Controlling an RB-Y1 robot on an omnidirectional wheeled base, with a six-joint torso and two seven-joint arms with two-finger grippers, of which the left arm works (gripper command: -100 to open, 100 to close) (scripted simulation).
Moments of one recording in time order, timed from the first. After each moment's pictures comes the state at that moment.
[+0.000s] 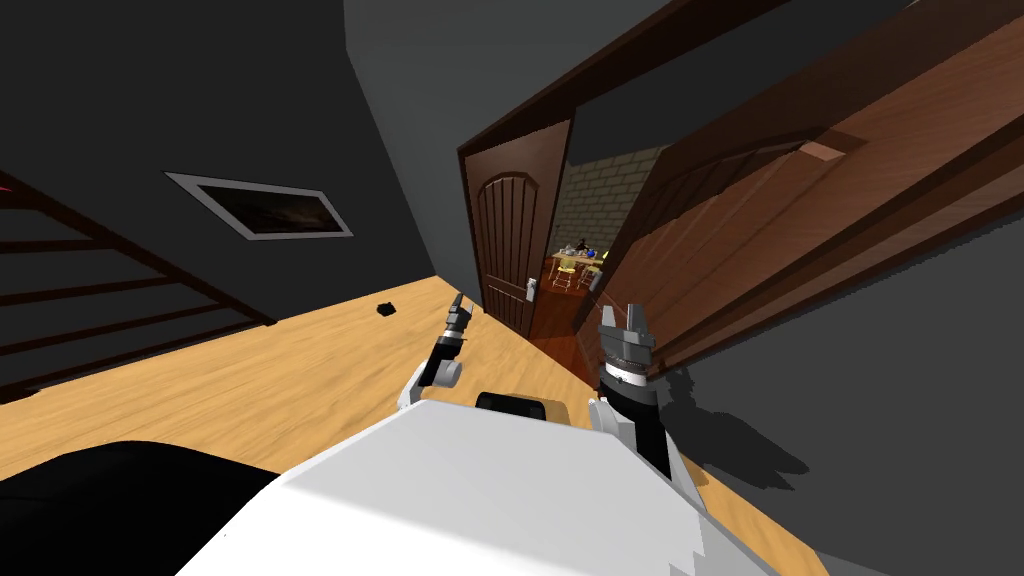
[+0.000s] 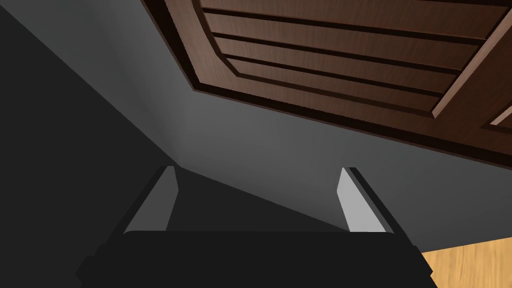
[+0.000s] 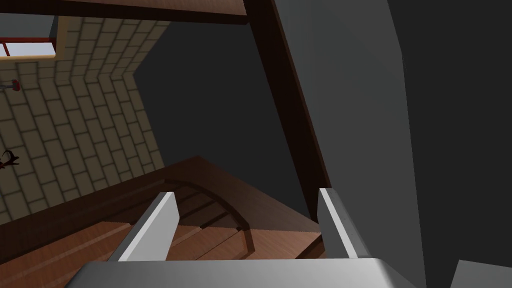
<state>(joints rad) 0.33 0.07 -0.05 -1.96 0.00 -0.36 0.13</state>
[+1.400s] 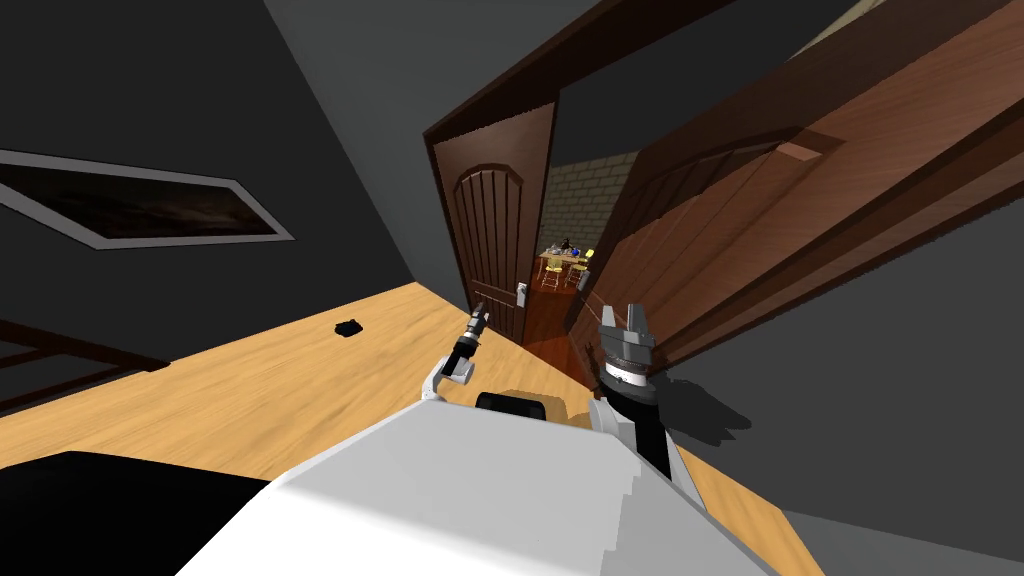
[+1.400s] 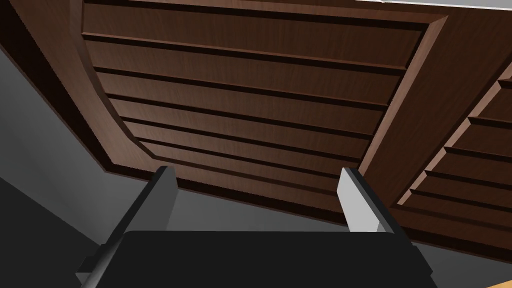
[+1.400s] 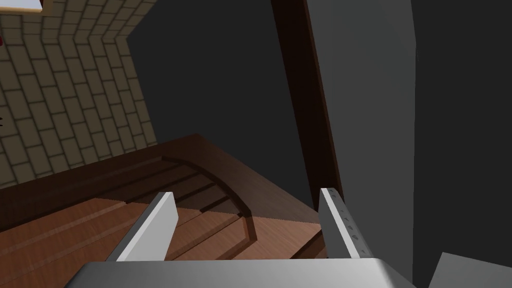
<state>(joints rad) 0.20 0.10 -0.16 -1.69 -0.01 -0.33 0.14</state>
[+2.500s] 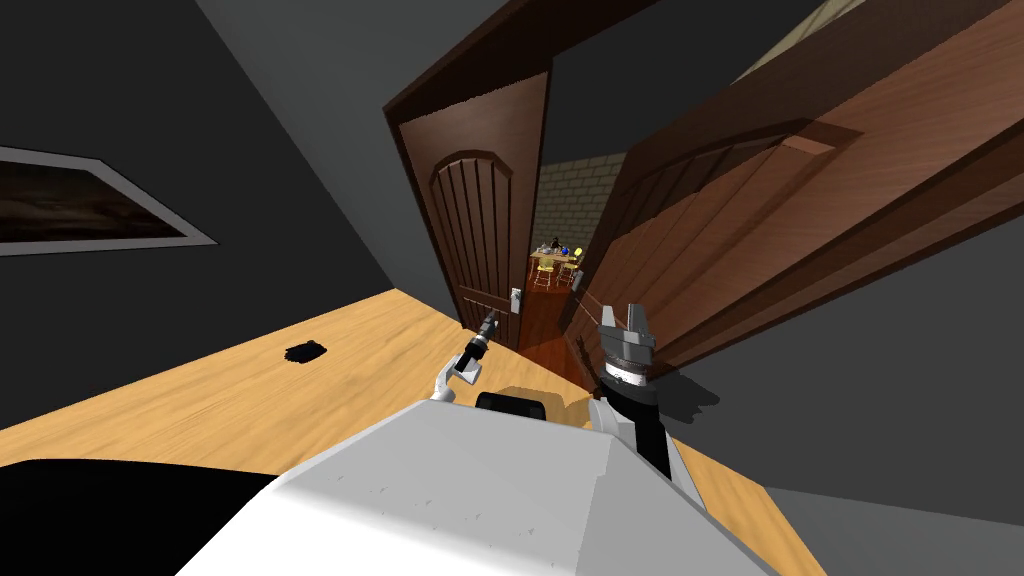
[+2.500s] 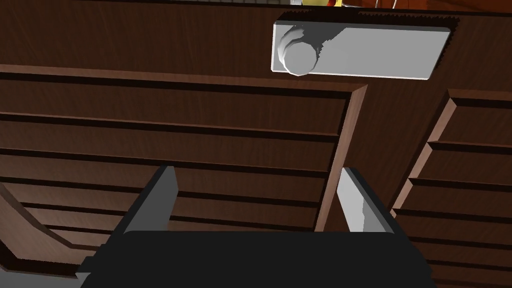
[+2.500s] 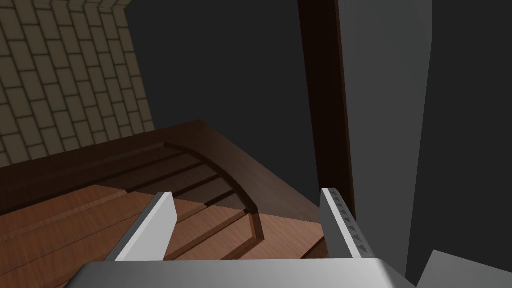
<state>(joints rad) 0.09 0.12 -0.25 -1.47 -0.02 -0.30 0.14</state>
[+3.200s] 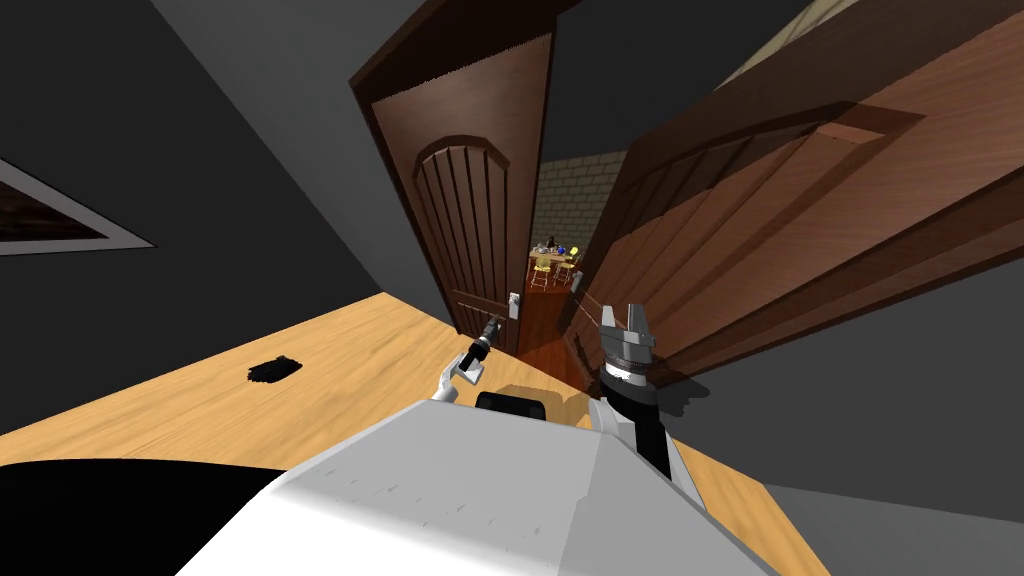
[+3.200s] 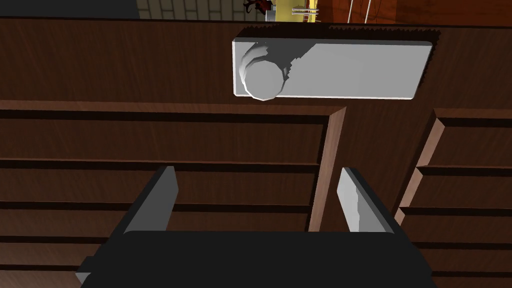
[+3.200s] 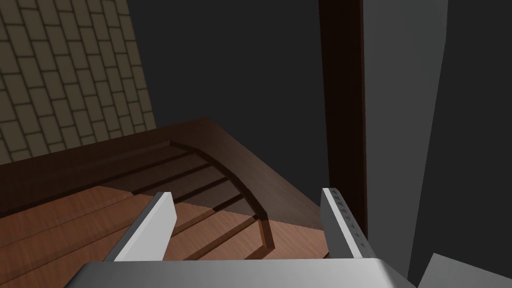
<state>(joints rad) 0.04 0.13 -0.29 -1.38 -0.03 -0.28 0.14</state>
